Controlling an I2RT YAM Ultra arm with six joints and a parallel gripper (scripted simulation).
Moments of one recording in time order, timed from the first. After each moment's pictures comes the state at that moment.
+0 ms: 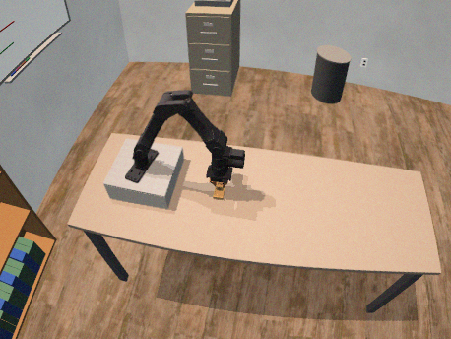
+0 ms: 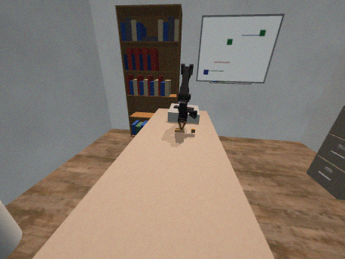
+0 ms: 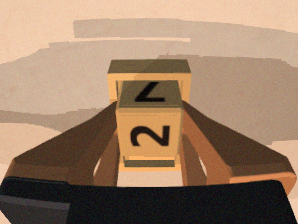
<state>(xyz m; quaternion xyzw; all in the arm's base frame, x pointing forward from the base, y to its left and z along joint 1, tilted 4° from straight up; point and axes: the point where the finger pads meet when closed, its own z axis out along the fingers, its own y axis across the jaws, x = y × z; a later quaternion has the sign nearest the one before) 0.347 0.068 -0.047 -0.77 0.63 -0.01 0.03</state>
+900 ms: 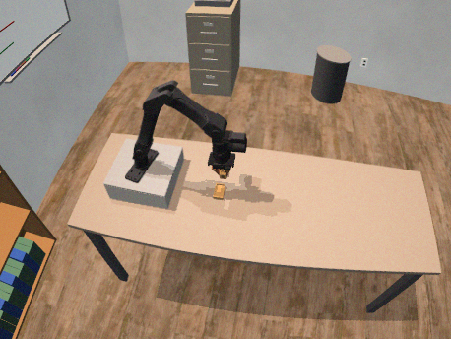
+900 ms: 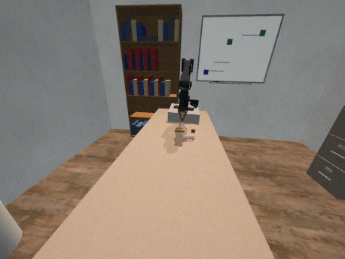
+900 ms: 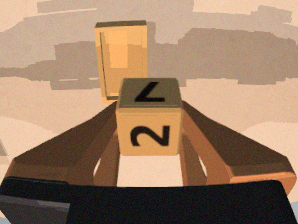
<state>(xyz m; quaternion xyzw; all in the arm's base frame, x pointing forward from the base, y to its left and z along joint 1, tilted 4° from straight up) 0.358 0.068 0.037 -0.77 0.63 -0.03 0.06</state>
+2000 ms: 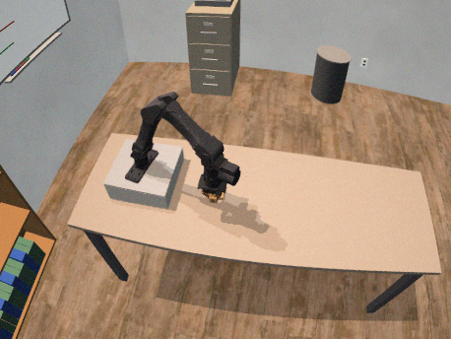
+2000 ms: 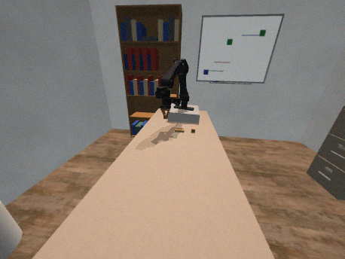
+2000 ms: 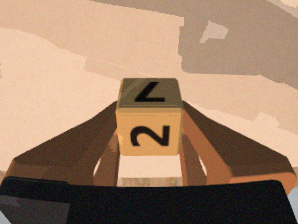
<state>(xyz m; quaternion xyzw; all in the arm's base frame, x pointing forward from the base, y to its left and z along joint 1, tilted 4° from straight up) 0.366 -0.061 0.038 -0.76 0.64 -0.01 0.03</state>
